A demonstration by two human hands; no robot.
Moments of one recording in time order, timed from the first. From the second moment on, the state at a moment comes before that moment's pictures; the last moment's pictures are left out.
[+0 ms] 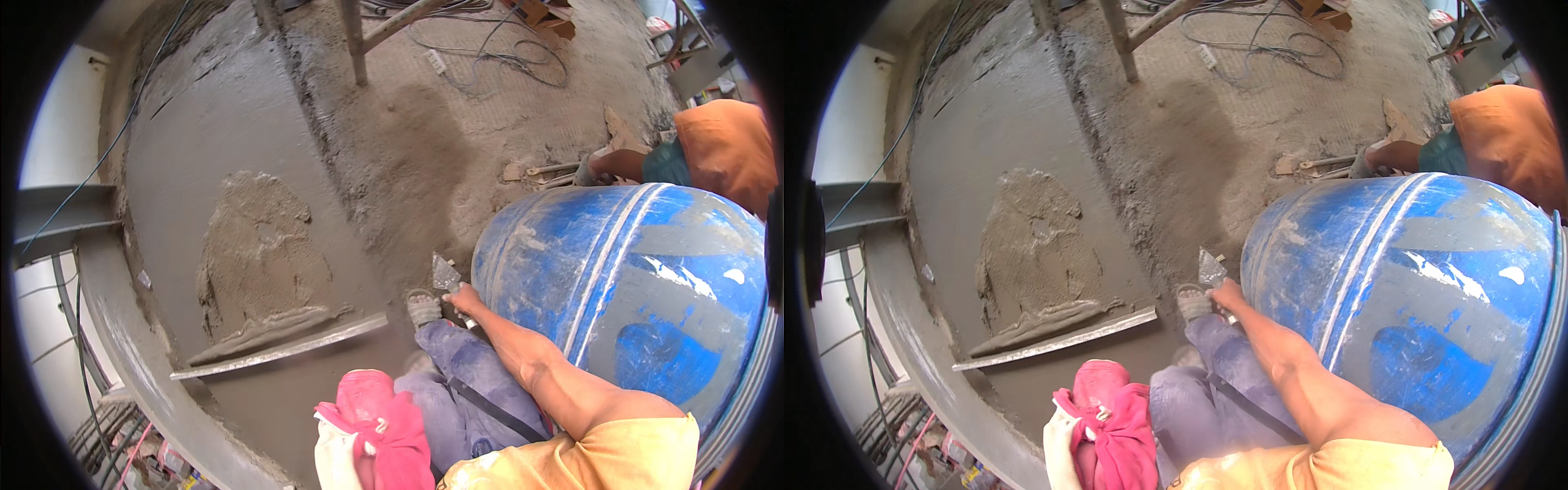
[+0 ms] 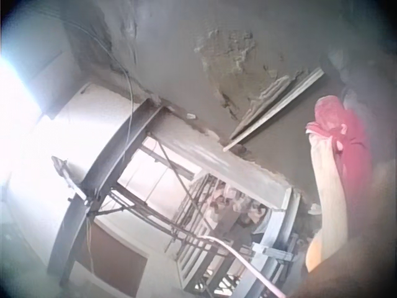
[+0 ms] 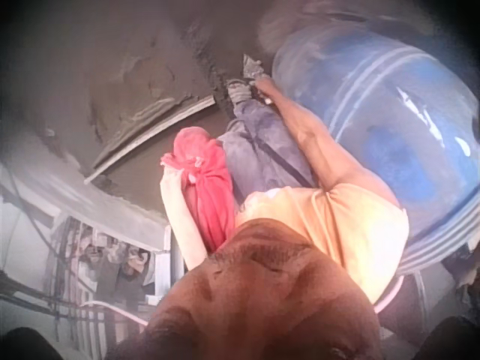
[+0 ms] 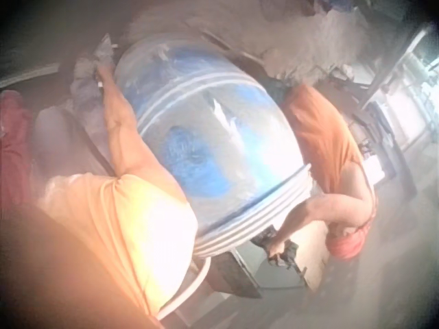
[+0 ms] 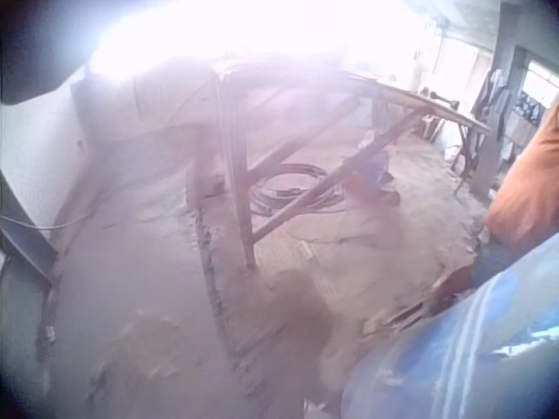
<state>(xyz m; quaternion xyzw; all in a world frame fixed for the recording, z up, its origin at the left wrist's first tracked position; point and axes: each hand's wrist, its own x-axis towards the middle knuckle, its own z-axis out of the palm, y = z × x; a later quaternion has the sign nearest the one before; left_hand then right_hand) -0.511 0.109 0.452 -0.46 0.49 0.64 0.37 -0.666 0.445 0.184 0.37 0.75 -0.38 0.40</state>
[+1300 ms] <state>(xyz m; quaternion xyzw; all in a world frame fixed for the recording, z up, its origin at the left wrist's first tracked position) -0.952 0.086 0.600 -0.43 0.56 0.70 0.08 -1.175 0.524 0.332 0.07 0.91 -0.24 0.33</state>
